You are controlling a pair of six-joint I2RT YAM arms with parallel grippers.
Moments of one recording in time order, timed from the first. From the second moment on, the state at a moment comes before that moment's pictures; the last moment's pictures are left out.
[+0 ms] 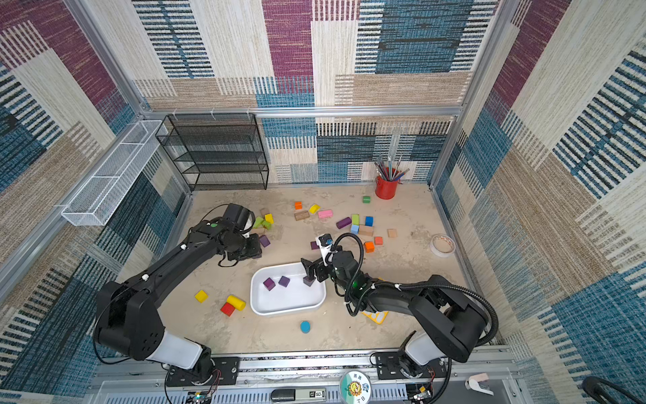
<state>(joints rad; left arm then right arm) -0.37 1.51 1.20 -0.85 0.05 -0.50 0.75 1.47 0.52 0.62 0.08 0.21</state>
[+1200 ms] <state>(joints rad) -0.75 1.68 1.13 -0.69 0.06 -0.50 0.64 1.43 0.48 0.62 0.08 0.35</state>
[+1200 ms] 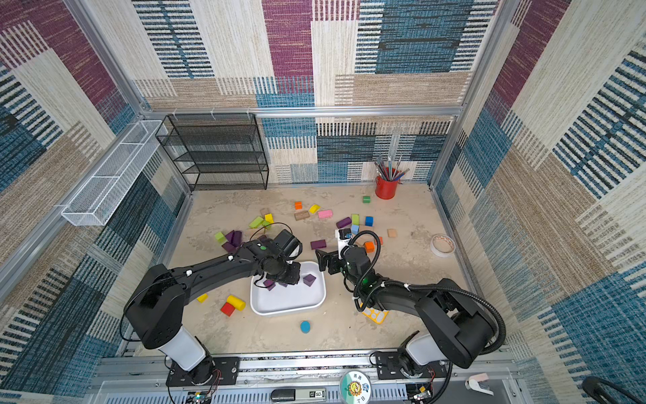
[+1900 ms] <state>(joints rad) -0.75 1.78 1.14 -0.66 0.06 -0.52 0.64 1.44 0.48 0.62 0.08 0.35</state>
